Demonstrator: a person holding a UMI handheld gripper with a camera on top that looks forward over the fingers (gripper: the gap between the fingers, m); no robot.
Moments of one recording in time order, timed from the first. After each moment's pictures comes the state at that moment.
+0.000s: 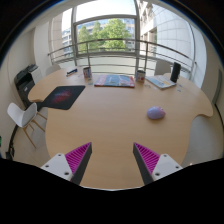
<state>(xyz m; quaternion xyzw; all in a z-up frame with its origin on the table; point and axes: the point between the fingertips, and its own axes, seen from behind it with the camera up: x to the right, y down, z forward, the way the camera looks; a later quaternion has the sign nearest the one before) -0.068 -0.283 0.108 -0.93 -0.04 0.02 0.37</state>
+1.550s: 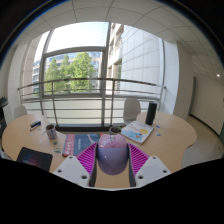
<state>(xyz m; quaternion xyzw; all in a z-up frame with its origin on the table) -0.014 0.035 0.221 -0.82 0.10 -0.12 0.55</state>
